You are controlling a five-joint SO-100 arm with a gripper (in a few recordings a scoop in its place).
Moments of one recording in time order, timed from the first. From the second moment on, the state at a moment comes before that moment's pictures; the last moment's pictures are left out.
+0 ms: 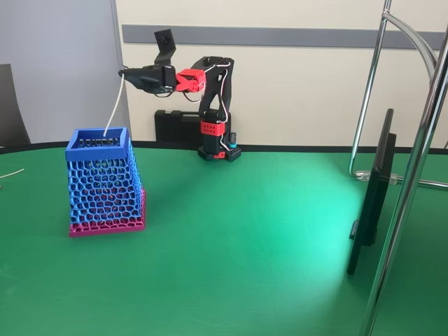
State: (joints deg) arm 29.7 112.2 121.6 -28.6 -77.0
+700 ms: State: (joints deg) arm 36.4 107.4 124.9 -15.5 -59.9
